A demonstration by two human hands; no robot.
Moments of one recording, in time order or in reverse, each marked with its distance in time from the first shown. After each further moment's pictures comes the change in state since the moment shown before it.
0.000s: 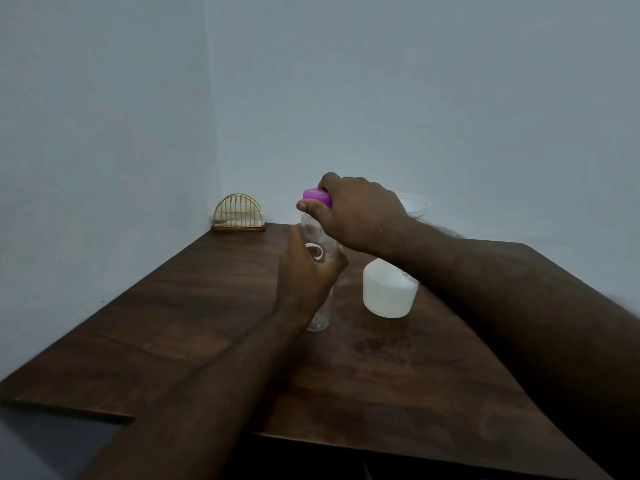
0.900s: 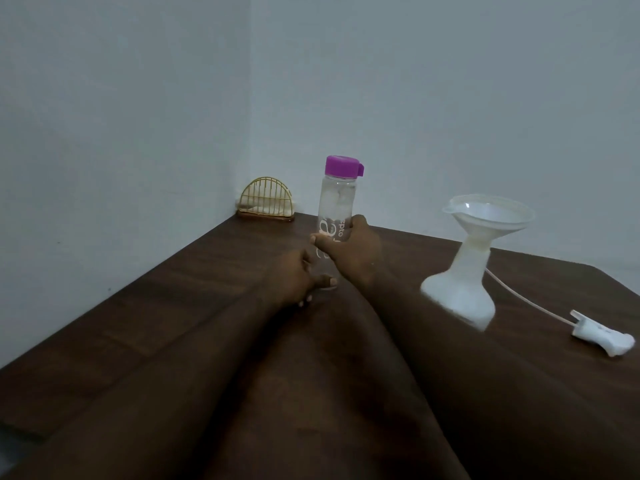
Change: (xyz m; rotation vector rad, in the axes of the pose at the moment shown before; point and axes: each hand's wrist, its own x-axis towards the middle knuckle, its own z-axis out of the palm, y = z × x) left_hand 0.061 -0.109 -0.048 0.311 -0.524 -0.526; right_hand 0.042 -0.008 0.166 0.735 -0.032 0.463
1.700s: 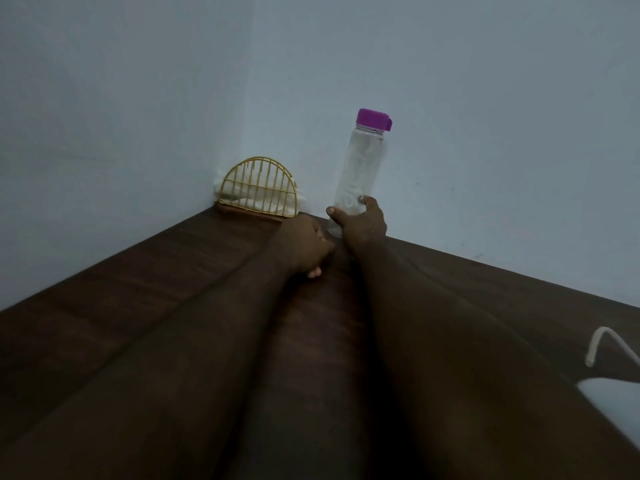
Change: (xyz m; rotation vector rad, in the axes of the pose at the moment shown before) left_hand 0.182 -0.031 -0.006 0.074 0.091 0.059; right_hand 0.206 0.083 0.106 0.076 0.116 0.145
